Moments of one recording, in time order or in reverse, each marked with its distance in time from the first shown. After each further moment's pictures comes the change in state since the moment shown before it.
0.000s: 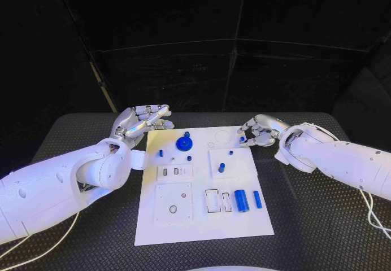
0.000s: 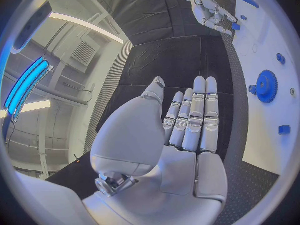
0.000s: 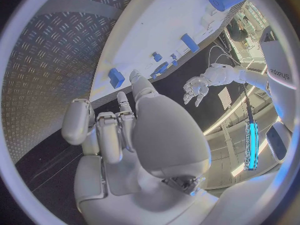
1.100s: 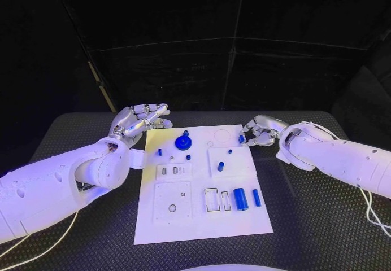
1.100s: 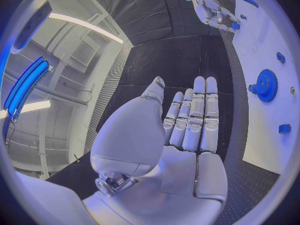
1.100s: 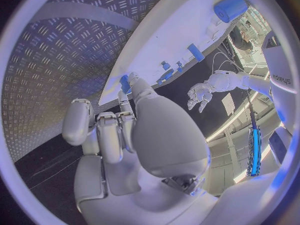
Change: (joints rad) left arm 0.000 0.002 0.000 -0.005 0.000 0.001 -0.001; left_hand 0.000 0.000 0.000 0.000 0.000 0.000 0.000 0.000 0.000 0.000 0.000 0.000 0.000 0.000 0.000 0.000 0.000 0.000 0.000 0.000 0.000 -0.001; right arm -0.002 0.007 0.000 -0.028 -0.057 0.034 -0.032; right_hand 0.009 0.041 0.022 -0.027 0.000 0.049 -0.008 0.013 0.001 -0.002 -0.010 0.005 0.000 0.000 -0.008 0.000 0.000 0.000 0.004 -0.004 0.000 0.016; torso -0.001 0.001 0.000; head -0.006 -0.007
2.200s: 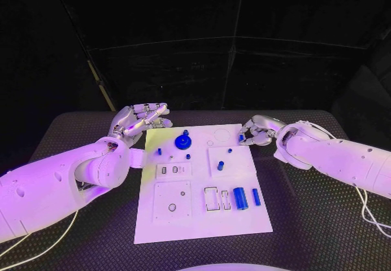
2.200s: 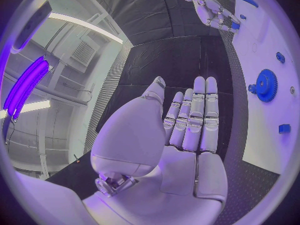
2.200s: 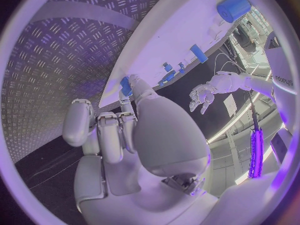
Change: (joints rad) left arm 0.000 0.001 0.000 -0.002 0.000 0.001 -0.002; left_hand 0.009 0.002 -0.003 -0.003 0.000 0.000 0.000 -0.004 0.000 0.000 0.000 0.000 0.000 0.000 0.000 -0.005 0.002 0.000 0.000 0.000 0.000 -0.001; right arm -0.001 0.018 0.000 -0.007 -0.011 0.003 -0.030; right_hand -0.027 0.013 0.013 0.002 -0.005 0.027 -0.008 -0.004 -0.006 0.002 -0.012 0.000 0.000 0.000 -0.007 0.000 0.000 0.000 0.007 -0.007 0.004 0.007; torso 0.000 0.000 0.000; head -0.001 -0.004
